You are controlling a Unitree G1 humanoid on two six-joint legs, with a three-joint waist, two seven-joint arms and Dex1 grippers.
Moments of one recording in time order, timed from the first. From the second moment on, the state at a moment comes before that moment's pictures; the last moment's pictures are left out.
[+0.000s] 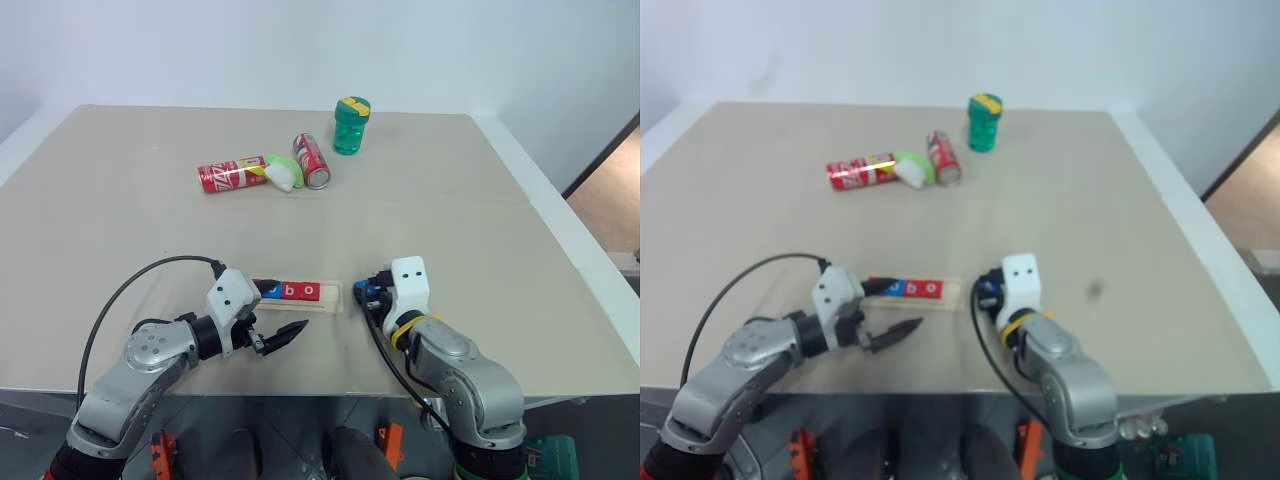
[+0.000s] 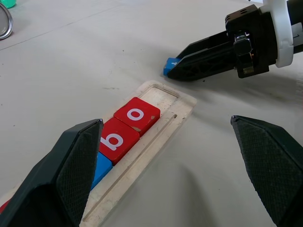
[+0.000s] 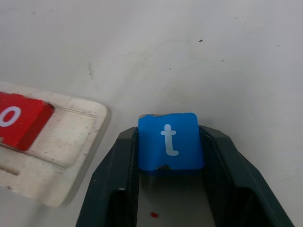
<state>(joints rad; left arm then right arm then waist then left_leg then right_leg) -0.07 0.53 -0.12 -0.52 -0.40 0.49 -0.66 -0.17 -0.09 0.04 -0.57 0.19 1.06 0.11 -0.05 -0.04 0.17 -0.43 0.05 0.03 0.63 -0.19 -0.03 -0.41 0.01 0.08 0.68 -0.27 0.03</state>
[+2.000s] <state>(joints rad) -0.07 0.50 -0.14 -0.45 -0.36 0.39 -0.71 -0.59 -0.60 0.19 0.42 0.18 0.11 1.39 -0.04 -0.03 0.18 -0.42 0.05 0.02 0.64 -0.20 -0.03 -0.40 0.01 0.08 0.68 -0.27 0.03</state>
